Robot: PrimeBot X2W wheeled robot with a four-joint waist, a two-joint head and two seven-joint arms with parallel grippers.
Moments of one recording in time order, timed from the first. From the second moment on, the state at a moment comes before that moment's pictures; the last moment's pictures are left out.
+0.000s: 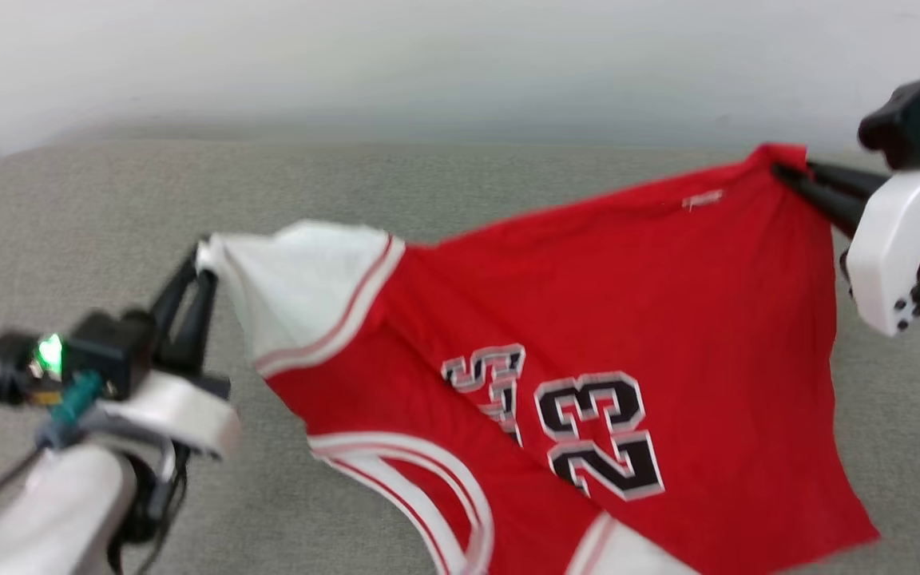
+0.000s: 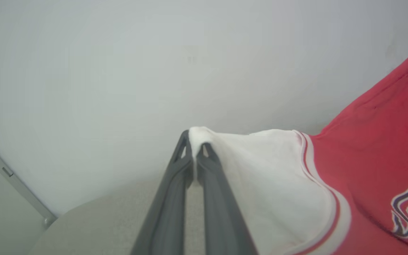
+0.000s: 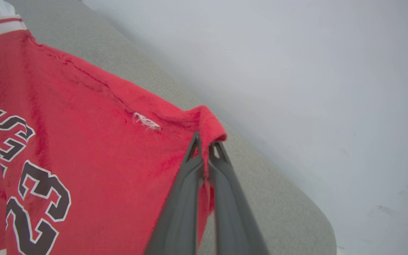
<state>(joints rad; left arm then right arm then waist) -0.33 0.65 -0.48 -0.03 -0.49 0.21 -0.17 -0.91 -0.81 0.84 0.17 0.77 0.13 0.33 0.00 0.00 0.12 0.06</state>
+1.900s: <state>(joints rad) -1.50 0.53 -0.55 0.72 -0.35 -0.11 -0.24 -1.62 -0.39 0.83 0.88 0.44 0.13 -0.05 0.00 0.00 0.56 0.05</state>
